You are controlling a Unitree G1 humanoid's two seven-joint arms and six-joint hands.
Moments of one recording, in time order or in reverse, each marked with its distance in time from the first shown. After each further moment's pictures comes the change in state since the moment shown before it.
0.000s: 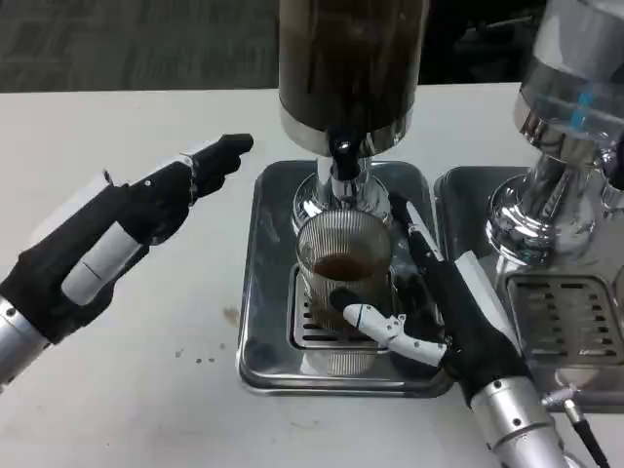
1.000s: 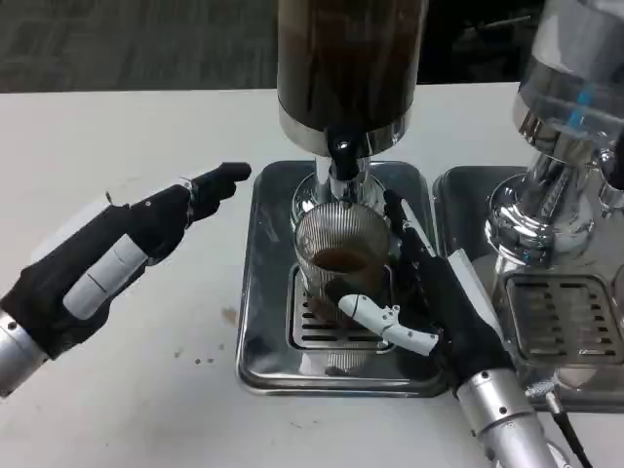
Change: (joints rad) left arm 0.013 0.007 -0.003 0.042 0.034 0.004 0.001; right arm -0.140 0.041 -0.042 0.336 0.070 -0.227 -0.020
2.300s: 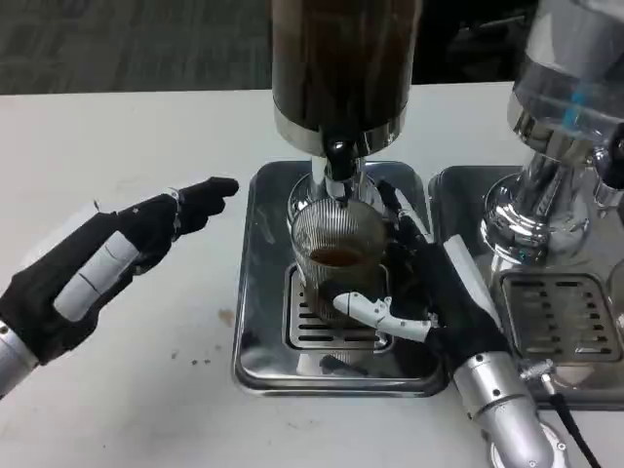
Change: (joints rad) left arm -0.006 0.019 0.002 0.058 0.001 0.024 0.015; right arm -0.057 -0.015 0.027 0.018 -0.046 0.053 -0.013
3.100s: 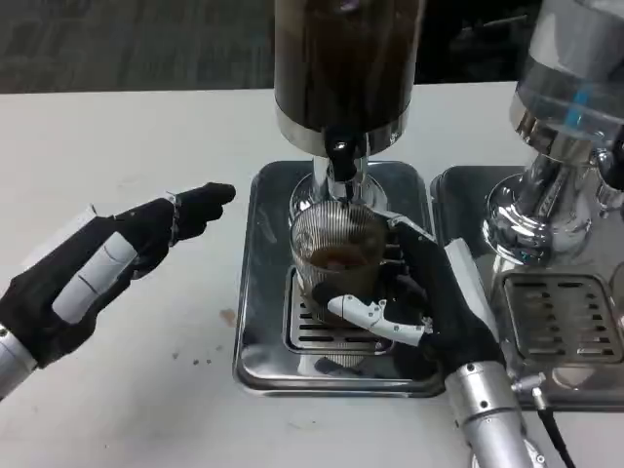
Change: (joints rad) left arm -0.001 0.002 -0.001 0.020 0.001 0.000 0.002; right arm 0.020 0.028 0.033 0.017 -0.074 -0.034 -0.194
